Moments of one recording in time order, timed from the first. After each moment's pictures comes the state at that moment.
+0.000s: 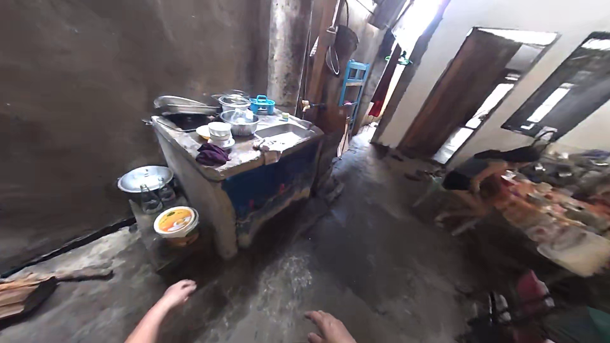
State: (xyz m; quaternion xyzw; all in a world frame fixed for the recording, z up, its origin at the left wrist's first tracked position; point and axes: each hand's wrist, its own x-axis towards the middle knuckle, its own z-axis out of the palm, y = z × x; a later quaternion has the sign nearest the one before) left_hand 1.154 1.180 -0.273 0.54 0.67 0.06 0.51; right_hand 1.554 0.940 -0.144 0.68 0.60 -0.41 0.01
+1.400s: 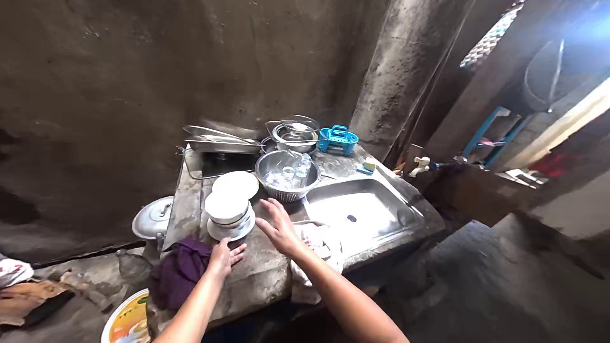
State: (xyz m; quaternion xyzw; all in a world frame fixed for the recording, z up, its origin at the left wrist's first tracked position) left_hand 1.396 1.786 -0.165 0.05 0.62 0.60 0.51; right_hand 1.567 1.822 -0.059 0.35 0.79 -0.39 -0.31
